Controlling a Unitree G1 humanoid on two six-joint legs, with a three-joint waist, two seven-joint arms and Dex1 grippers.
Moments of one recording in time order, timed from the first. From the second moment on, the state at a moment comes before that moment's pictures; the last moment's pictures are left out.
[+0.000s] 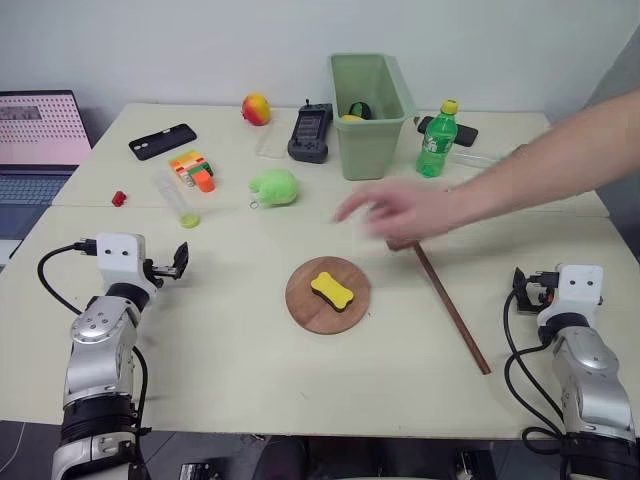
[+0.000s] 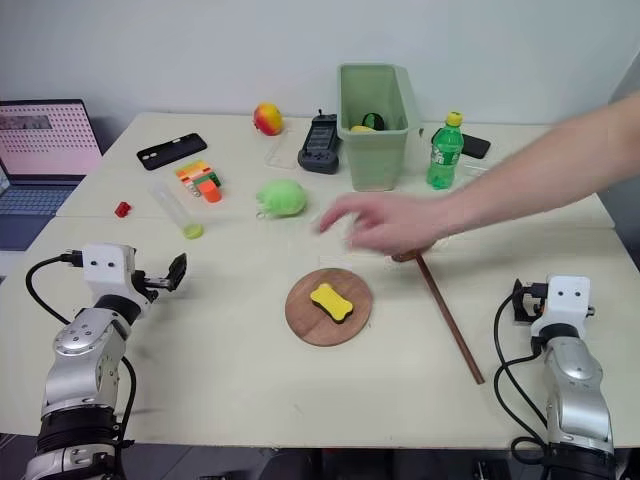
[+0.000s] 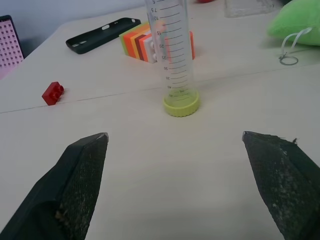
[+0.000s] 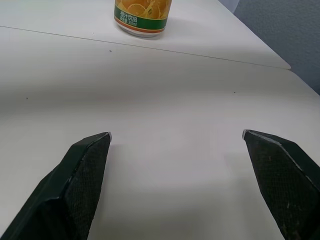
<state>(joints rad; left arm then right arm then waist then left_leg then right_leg) -0.24 0.55 0.35 0.28 -0.21 0.10 -0.34 -0.05 -0.36 -0.34 -0.04 0.10 0.24 0.10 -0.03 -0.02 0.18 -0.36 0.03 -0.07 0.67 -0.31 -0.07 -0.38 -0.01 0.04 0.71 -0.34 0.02</state>
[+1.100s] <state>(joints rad) 0.00 0.78 0.35 -0.45 -0.71 0.53 -0.83 -0.24 -0.65 -0.12 -0.50 0.64 0.68 0.71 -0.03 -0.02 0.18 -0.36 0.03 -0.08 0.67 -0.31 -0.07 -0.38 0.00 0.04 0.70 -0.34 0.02</state>
